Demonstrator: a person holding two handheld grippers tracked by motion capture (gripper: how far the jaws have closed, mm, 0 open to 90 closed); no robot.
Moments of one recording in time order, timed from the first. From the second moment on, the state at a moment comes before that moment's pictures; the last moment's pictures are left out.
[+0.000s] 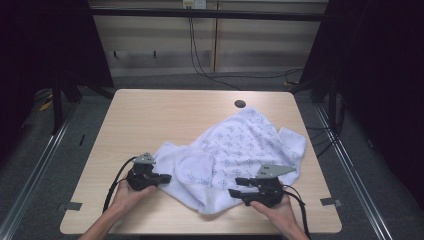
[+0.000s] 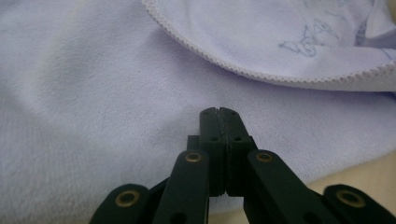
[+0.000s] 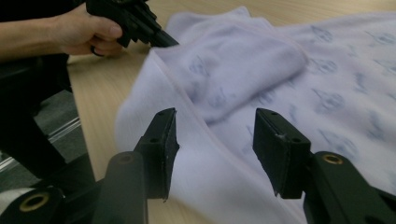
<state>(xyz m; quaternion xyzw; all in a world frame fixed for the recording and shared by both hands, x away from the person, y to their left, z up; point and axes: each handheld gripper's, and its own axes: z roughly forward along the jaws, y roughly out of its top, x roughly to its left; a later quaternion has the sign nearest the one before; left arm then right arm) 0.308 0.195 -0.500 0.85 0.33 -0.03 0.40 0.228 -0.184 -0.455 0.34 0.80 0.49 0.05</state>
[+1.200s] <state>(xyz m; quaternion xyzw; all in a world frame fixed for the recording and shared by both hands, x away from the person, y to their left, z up) 0.270 0.210 -0.497 0.87 0.30 -0.04 0.39 0.269 -0.118 -0.472 0.31 0.85 0.43 0.04</state>
